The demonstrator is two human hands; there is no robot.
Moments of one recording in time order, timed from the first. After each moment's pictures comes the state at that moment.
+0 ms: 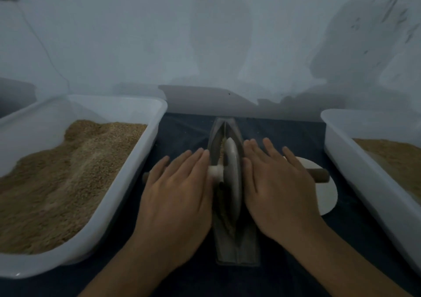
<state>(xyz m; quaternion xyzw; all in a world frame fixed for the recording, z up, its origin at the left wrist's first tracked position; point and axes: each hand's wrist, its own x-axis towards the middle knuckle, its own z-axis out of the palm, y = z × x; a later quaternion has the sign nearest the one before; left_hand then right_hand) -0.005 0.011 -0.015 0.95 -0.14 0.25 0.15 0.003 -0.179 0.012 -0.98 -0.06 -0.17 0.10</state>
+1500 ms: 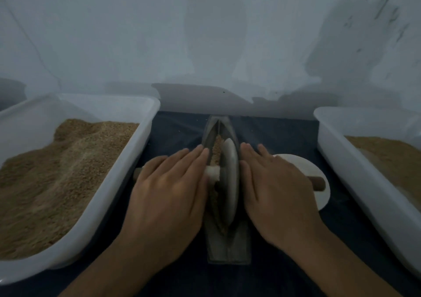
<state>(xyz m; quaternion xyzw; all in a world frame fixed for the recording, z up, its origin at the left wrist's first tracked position) -0.003 0.015 -0.013 0.93 -0.20 0.29 0.14 -0.005 -0.189 0.010 -0.97 -0.08 -0.17 0.13</state>
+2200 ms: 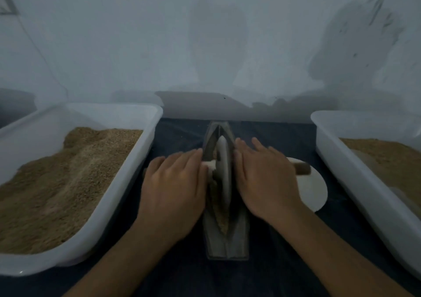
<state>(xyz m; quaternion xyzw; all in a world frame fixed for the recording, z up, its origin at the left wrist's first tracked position) 0.015 0.005 -0.011 0.94 -0.12 0.28 0.12 0.026 -0.184 0.014 -0.98 -0.08 -0.14 0.09</state>
